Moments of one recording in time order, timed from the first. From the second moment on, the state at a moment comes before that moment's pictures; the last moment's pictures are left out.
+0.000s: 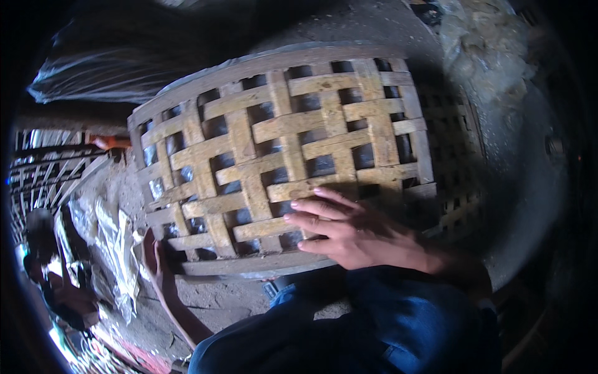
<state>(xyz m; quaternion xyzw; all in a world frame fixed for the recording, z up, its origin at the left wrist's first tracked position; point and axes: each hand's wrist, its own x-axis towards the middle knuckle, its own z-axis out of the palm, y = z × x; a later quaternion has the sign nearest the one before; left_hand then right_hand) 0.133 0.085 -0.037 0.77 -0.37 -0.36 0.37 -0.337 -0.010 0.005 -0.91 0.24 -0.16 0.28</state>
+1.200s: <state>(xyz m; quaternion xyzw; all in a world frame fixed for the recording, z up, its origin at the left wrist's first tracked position) 0.199 0.115 -0.093 0.82 -0.28 -0.27 0.42 -0.734 -0.222 -0.199 -0.52 0.85 -0.04 0.05</state>
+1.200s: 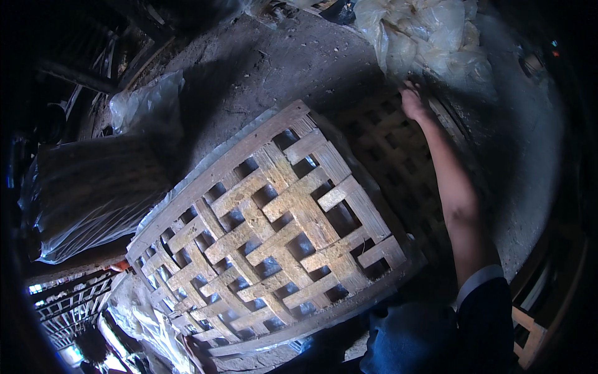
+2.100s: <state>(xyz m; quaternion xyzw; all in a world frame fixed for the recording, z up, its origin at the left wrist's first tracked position) 0.093 -0.014 0.098 0.66 -0.71 0.00 0.24 -0.600 -0.257 0.153 -0.58 0.51 -0.63 0.11</state>
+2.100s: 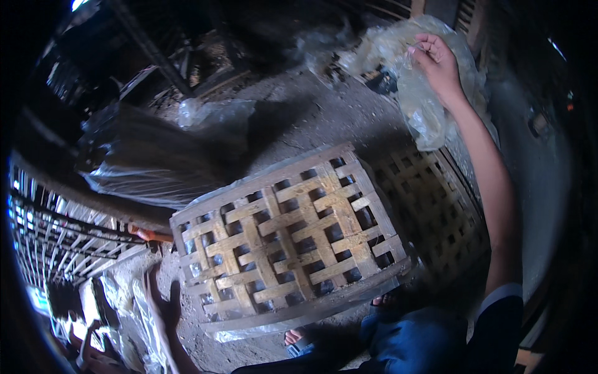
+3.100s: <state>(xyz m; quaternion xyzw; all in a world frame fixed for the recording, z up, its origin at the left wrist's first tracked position) -0.129 -0.252 0.170 0.34 -0.54 -0.55 0.54 -0.409 -0.255 0.208 -0.55 0.32 -0.72 0.28</state>
